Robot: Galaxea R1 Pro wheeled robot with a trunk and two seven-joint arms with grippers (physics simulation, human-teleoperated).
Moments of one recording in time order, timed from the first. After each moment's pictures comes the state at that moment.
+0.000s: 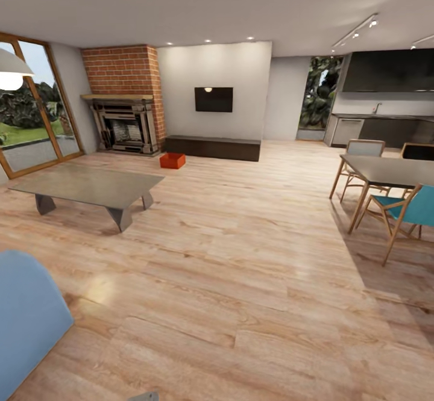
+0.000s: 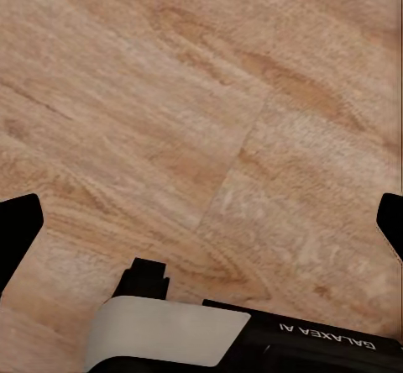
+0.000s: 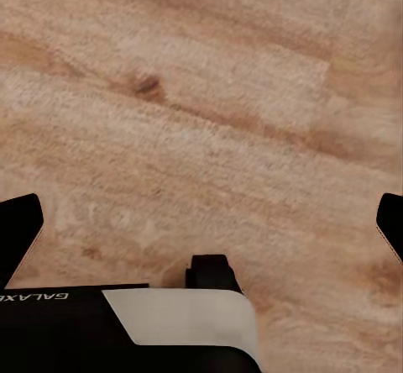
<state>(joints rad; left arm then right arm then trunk) -0.45 -0.05 0.03 -0.01 0.18 -0.01 0.12 -0.42 0.11 0.49 0.02 -0.44 -0.04 -0.20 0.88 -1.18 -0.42</state>
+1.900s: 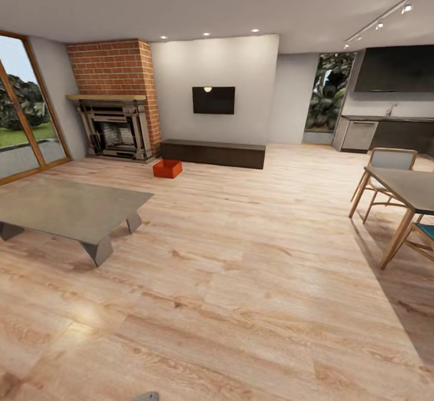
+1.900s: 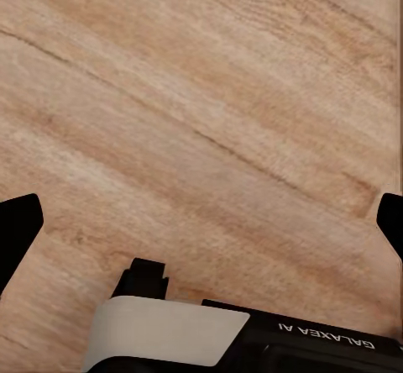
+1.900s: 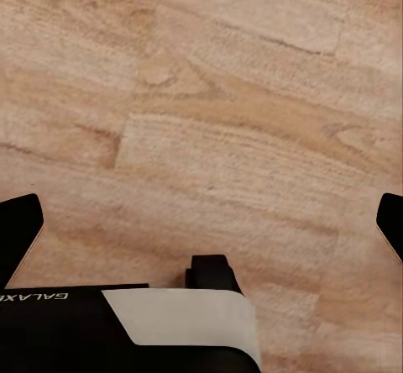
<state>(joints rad) -0.45 -0.05 0.03 -0.01 0.18 -0.01 0.12 -0.42 0.11 0.49 0.02 -0.44 -0.04 -0.20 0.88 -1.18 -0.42</state>
